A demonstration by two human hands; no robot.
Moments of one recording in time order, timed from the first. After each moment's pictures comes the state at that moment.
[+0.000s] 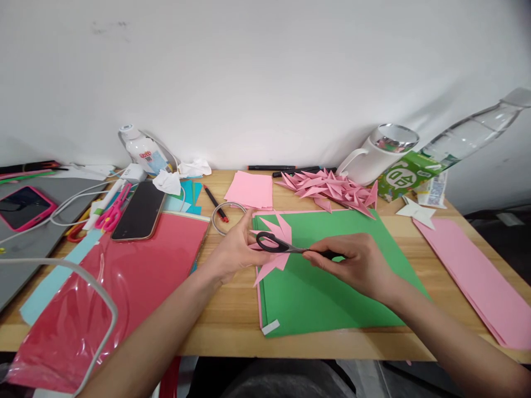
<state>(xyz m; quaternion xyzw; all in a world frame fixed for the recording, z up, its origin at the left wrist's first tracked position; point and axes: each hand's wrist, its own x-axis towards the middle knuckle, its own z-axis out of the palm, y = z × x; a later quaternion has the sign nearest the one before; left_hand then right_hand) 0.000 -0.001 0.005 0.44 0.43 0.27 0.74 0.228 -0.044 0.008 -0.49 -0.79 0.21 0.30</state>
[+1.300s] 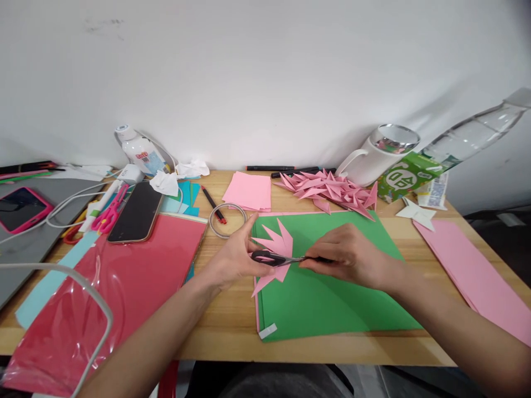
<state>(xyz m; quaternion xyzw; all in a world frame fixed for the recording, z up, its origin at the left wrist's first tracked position) 0.002 -0.004 0.003 0.46 0.42 0.24 0.75 0.242 -0.018 0.010 -0.33 -0.92 0.12 0.19</state>
